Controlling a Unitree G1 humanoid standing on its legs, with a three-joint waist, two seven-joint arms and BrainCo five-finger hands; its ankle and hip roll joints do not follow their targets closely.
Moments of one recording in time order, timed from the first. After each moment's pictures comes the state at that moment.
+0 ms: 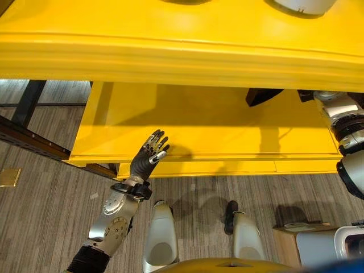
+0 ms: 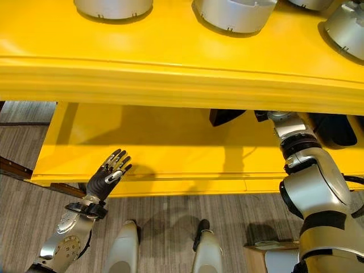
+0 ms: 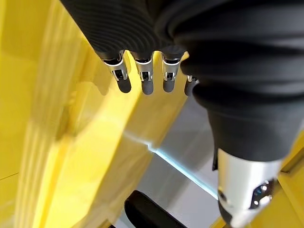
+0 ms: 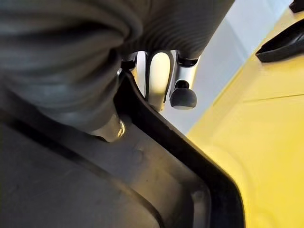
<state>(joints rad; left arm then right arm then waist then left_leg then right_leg) 0.07 0.50 -0.23 -0.04 -0.88 -0.16 -0.11 -1.19 -0.70 0.61 1.15 0.38 -0.06 -0.09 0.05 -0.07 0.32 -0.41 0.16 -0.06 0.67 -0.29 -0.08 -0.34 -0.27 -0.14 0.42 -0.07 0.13</state>
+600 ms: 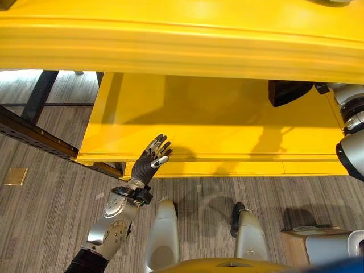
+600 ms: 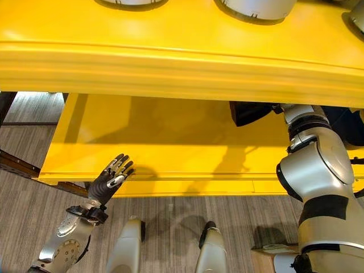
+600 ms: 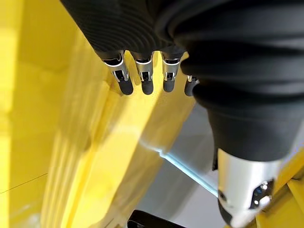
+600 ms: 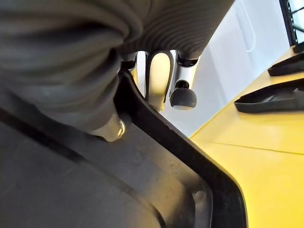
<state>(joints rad) 0.10 0.52 -0.28 -0.04 -0.88 -0.15 -0.11 -1.40 -0.71 0.76 1.44 0.21 -0.02 -0.08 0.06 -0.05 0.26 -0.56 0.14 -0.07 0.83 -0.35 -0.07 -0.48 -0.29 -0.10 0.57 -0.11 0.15</state>
